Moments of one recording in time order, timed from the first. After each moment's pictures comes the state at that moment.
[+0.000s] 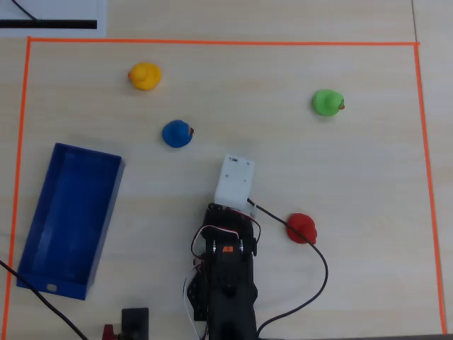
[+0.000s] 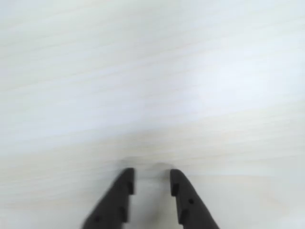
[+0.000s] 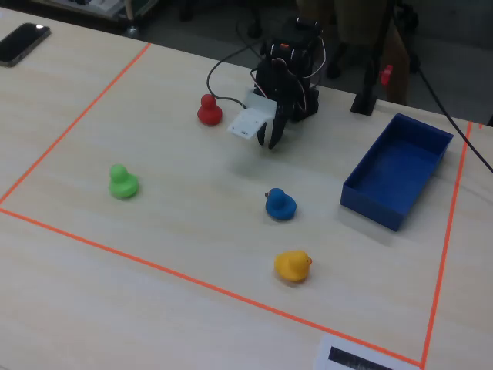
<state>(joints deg) 4.0 190.4 178.4 73.9 -72.5</state>
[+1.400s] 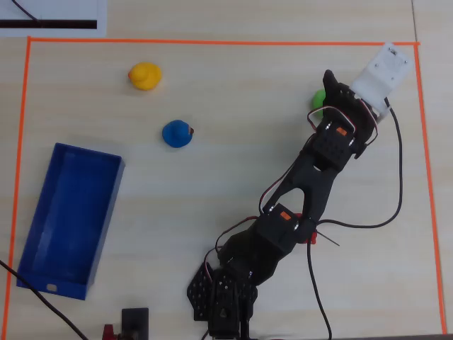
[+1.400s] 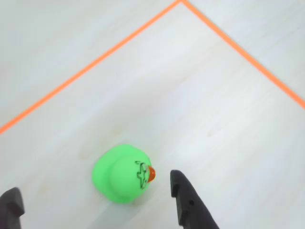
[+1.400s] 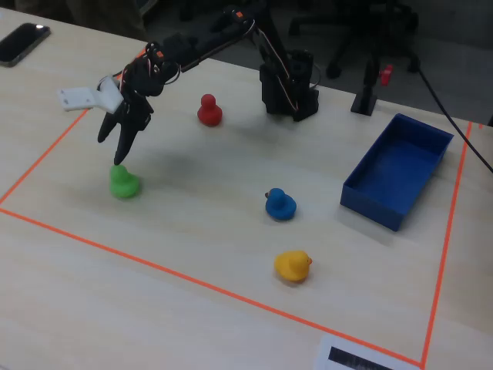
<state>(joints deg) 41.1 71.5 79.3 28.7 -84.5</state>
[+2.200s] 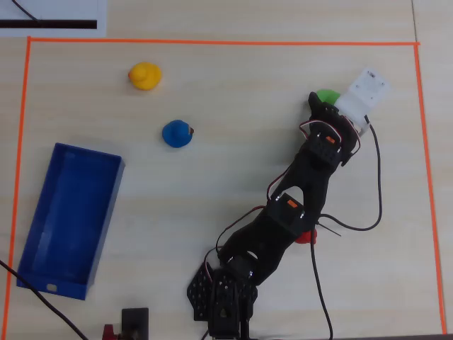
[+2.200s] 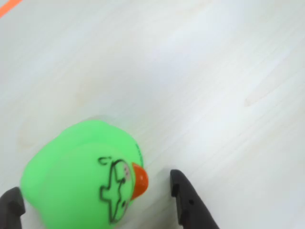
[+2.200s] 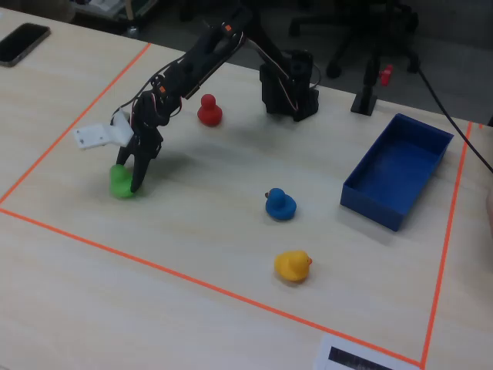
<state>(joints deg) 41.1 60.4 87.0 17.1 -83.8</state>
